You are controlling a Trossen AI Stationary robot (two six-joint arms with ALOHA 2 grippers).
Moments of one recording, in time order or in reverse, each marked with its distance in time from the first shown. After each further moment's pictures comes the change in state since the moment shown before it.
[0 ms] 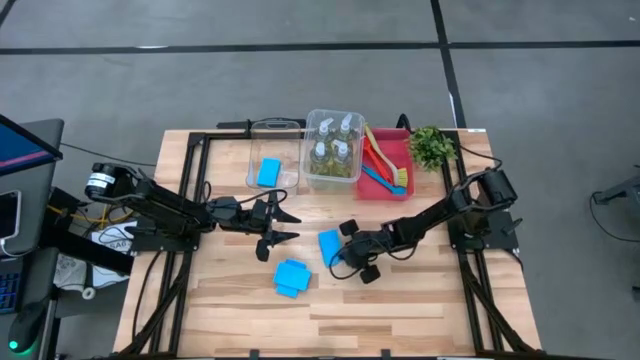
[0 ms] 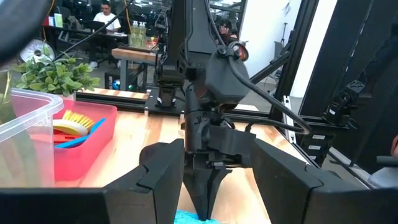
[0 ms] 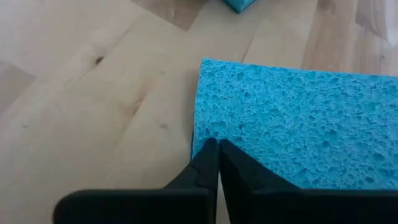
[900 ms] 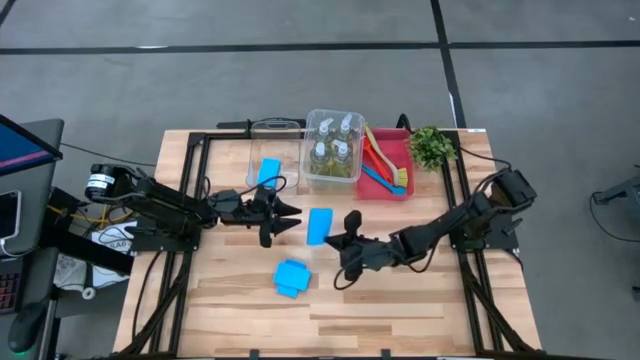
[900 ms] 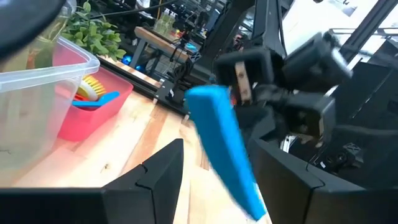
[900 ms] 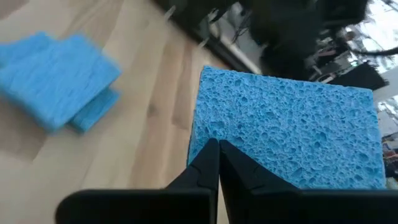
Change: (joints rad) left arm 0.082 0.000 0.000 -0.004 -0.011 -0.360; right arm 0.151 -0.239 0.101 0.112 0.586 -0.191
